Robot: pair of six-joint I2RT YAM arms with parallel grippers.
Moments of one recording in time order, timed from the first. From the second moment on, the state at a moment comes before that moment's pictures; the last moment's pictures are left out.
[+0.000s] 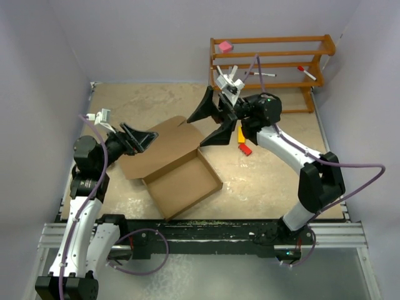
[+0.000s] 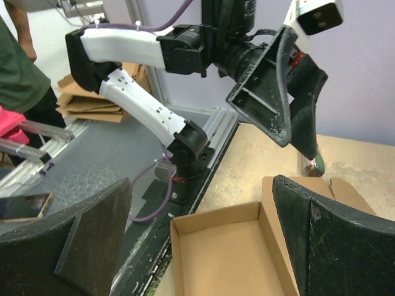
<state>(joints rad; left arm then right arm) -0.02 0.69 0.69 -0.06 0.61 -0.77 0.52 1.64 1.28 1.26 -1.39 1.02</state>
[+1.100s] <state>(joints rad) -0.02 0.68 0.68 -0.09 0.64 -0.63 0.41 1.49 1.28 0.50 -1.10 0.53</state>
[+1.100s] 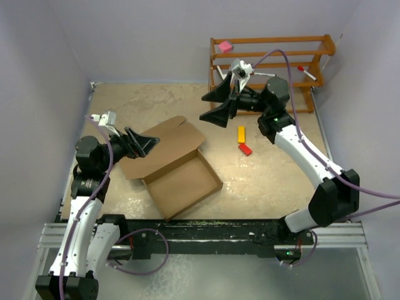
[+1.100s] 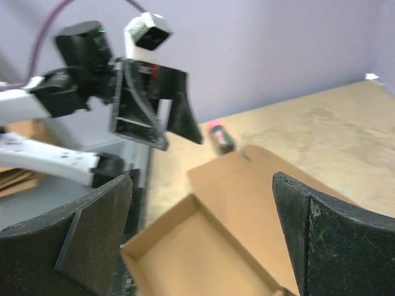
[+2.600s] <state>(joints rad) -0.02 0.77 0.67 -0.28 0.53 -0.51 0.30 1.28 1.06 0.02 -0.84 -0.15</state>
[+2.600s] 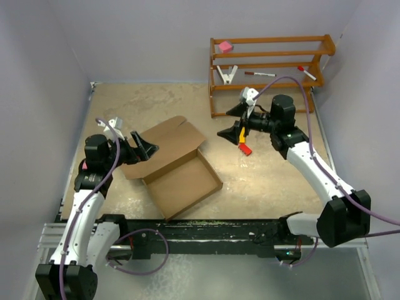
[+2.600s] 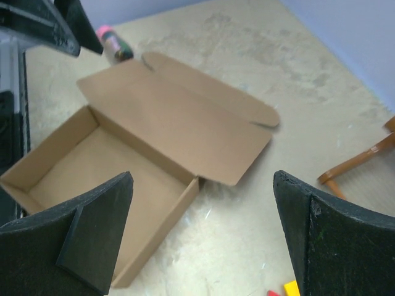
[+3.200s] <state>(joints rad) -0.02 0.70 0.56 -0.47 0.14 -0.72 0.30 1.51 0.98 0.01 -0.88 -0.10</state>
